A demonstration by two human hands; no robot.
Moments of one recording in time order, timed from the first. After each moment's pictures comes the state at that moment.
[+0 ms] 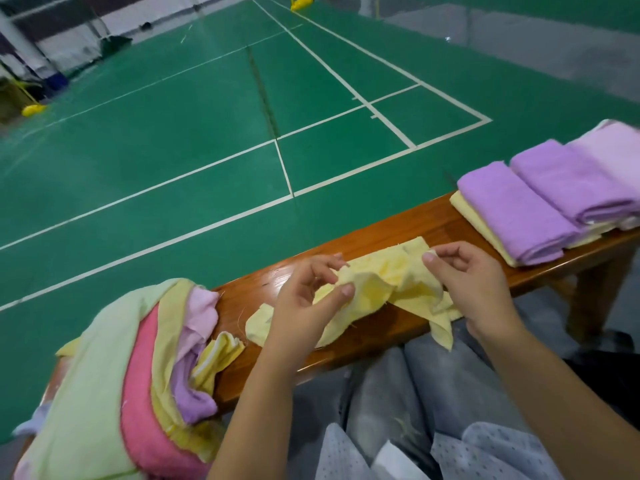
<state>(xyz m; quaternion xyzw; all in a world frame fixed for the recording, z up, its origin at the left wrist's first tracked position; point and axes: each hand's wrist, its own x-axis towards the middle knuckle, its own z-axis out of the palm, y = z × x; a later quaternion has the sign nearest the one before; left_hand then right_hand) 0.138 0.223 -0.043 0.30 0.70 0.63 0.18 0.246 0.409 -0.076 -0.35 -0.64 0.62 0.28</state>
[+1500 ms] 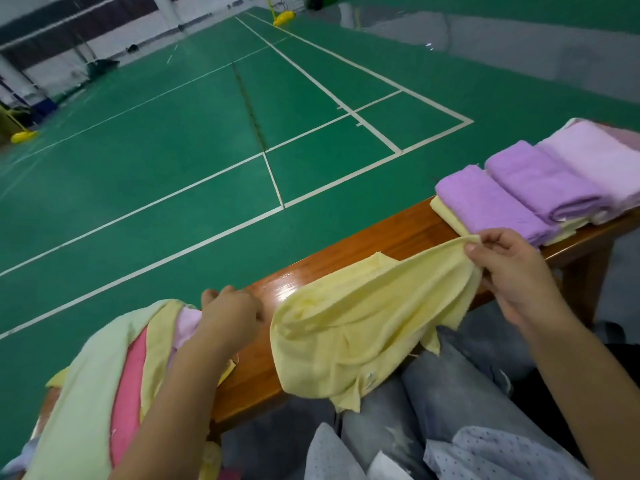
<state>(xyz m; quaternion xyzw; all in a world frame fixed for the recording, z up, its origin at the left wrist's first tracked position) 0.058 0.201 -0.033 0.34 0.91 -0.20 0.06 0.277 0.464 -0.076 -0.35 -0.52 0.71 0.33</state>
